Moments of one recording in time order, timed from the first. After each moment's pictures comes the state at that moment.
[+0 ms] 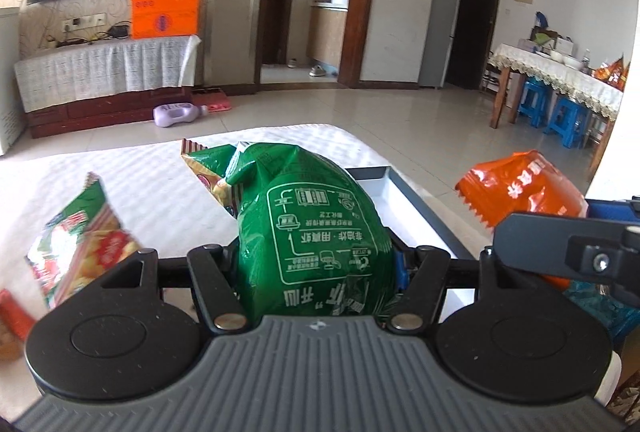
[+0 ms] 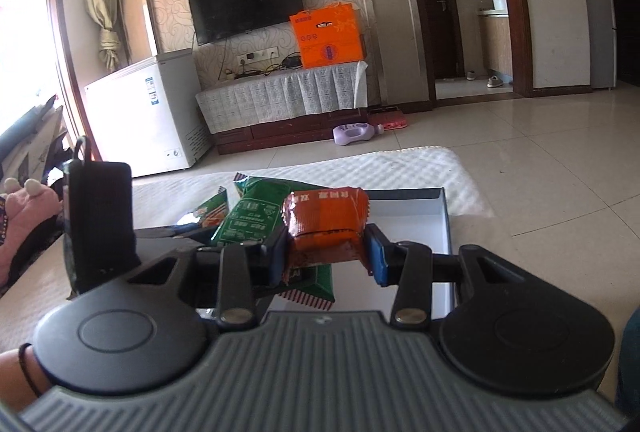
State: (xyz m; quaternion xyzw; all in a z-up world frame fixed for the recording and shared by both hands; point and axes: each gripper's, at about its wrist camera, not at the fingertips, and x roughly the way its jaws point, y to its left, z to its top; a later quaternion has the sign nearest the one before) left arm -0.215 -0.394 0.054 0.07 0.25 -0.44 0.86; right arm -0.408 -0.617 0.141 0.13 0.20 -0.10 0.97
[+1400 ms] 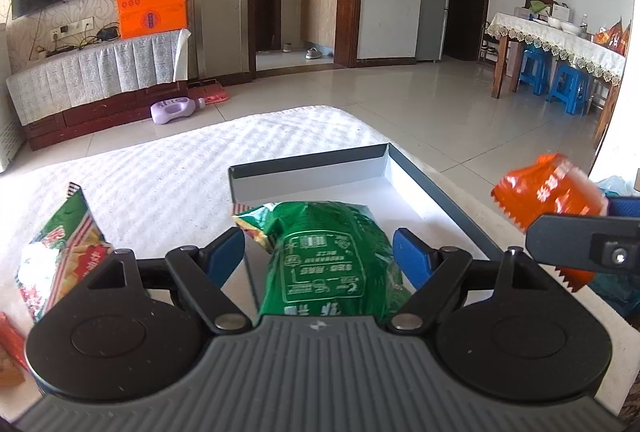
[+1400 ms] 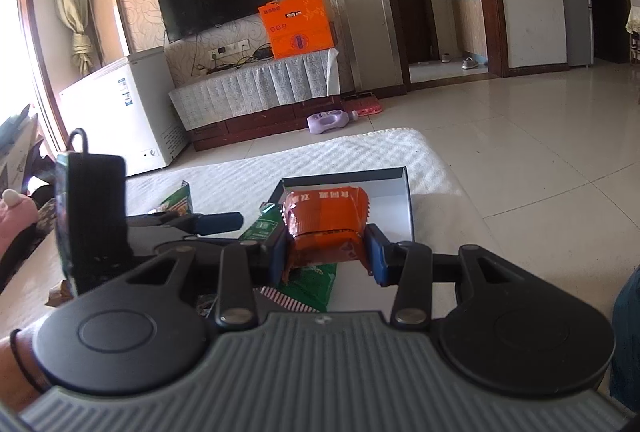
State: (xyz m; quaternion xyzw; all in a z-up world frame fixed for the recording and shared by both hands) left arm -0.192 -0.428 0.041 0.11 0.25 -0.43 0.86; right arm -0.405 -0.643 0.123 0.15 0.22 -0.14 0.95
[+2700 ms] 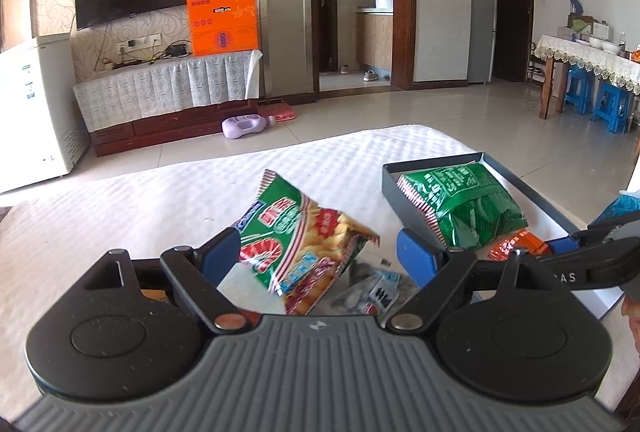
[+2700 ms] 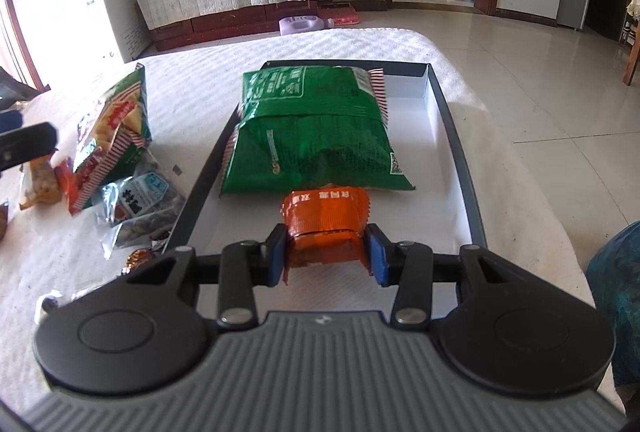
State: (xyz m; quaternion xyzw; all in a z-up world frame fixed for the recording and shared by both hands) left arm -0.205 -0.239 0.093 0.11 0.22 -0.36 0.90; right arm -0.338 -0.608 0.066 0.10 0.37 -0.17 0.91
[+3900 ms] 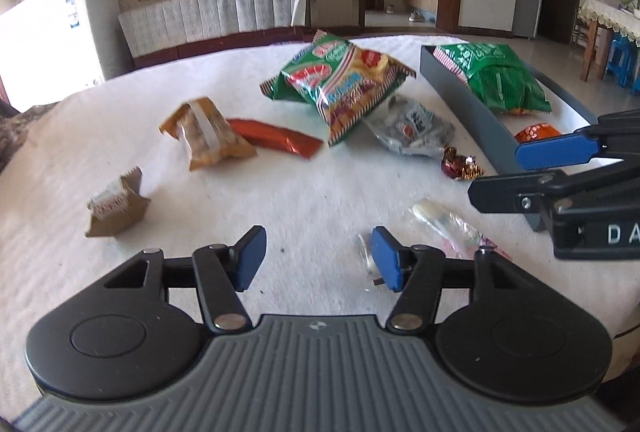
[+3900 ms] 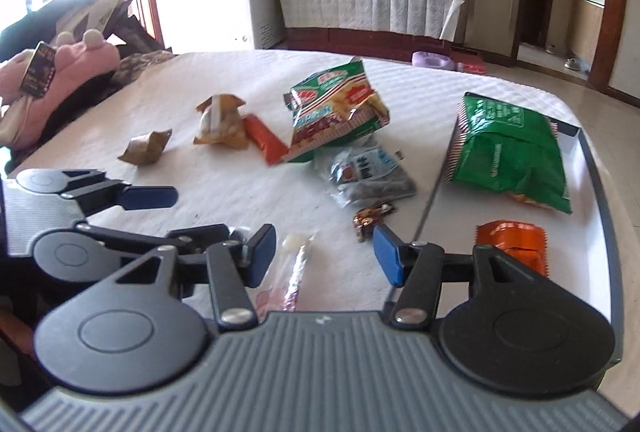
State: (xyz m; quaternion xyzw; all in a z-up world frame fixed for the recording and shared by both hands) left arm -0.268 -0.180 0.031 0.12 0.32 -0.29 0.90; right arm -0.372 -0.481 0.096 0.02 0.34 0.02 0.94
